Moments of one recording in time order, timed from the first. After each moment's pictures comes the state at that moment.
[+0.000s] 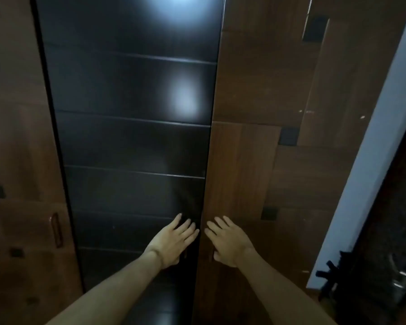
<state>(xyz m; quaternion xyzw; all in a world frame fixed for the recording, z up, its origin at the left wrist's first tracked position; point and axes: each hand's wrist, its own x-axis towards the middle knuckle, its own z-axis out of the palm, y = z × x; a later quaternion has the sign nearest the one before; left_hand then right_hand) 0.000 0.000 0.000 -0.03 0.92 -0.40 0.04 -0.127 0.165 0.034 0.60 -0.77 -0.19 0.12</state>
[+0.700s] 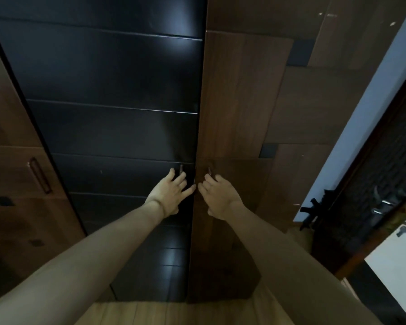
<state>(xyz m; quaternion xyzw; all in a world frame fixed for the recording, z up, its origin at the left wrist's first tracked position) -0.012 0.013 -0.038 -0.05 0.90 -0.41 0.09 -0.122 0.156 -0.029 0.57 -0.75 -0.29 0.19</state>
